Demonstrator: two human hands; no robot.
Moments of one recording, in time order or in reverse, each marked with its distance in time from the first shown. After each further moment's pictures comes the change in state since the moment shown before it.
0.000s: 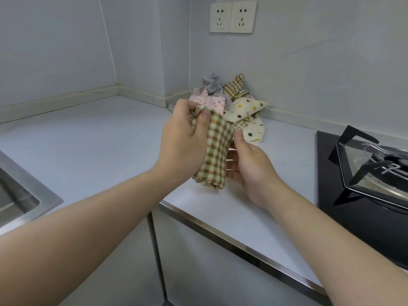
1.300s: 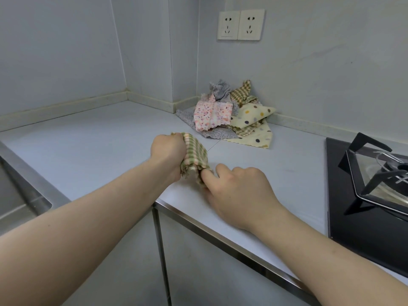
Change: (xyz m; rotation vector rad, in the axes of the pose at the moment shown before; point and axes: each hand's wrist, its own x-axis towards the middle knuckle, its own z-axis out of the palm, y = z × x) left_hand 0.032 -0.050 -0.007 -0.372 0.099 -0.866; right_hand -0.020 0.024 0.019 -1.707 0.042 -0.939
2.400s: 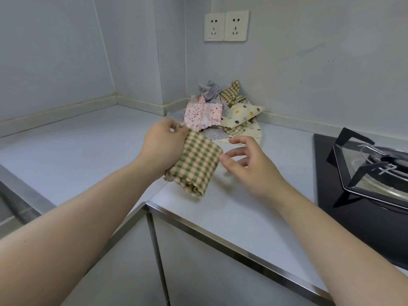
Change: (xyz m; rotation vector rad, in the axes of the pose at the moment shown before) left_hand -0.008 0.020 -0.006 0.596 -0.092 0.477; right_hand -0.001 0.054 0.001 1.272 -0.029 0.635
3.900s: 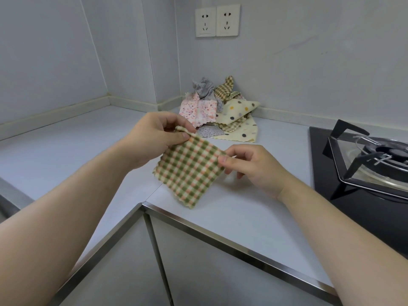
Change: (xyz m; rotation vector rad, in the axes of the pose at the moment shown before) left_hand 0.007 0.004 -0.028 -0.194 -0.455 0.198; right_hand 0.004 0.002 -0.013 0.117 -0.195 -0.053
